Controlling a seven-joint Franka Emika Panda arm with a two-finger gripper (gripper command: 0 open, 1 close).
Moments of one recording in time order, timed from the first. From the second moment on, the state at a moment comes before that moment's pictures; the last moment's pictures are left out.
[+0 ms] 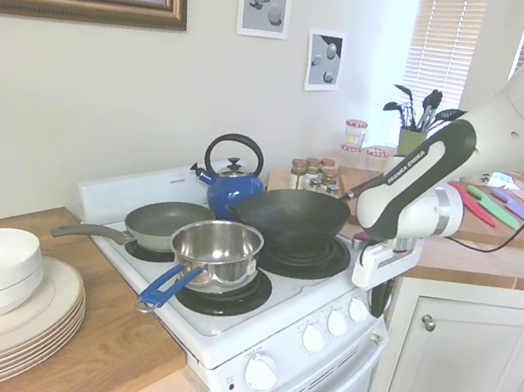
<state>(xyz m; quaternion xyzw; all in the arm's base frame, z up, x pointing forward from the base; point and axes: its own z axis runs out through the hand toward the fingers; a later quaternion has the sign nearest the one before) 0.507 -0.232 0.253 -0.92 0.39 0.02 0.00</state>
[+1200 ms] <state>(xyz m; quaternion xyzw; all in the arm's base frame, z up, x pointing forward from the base) 0.476 -0.186 0.309 -0.93 0.37 -0.02 0.01</state>
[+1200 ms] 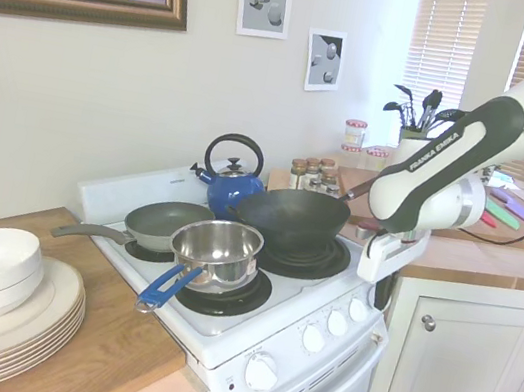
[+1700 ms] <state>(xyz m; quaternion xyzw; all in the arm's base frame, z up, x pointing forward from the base) 0.475 -0.143 0.341 -0.93 0.36 -0.02 0.02</state>
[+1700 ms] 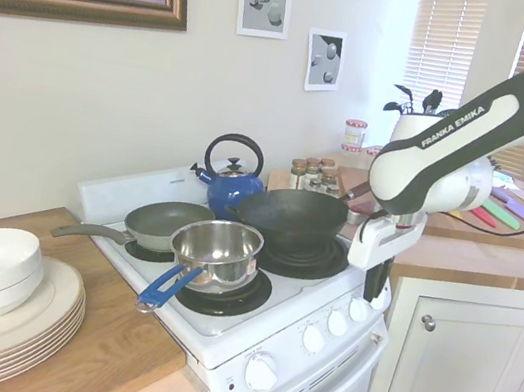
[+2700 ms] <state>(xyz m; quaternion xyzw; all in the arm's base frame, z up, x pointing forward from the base) 0.479 -0.127 0.349 -0.93 0.37 -0.02 0.02</state>
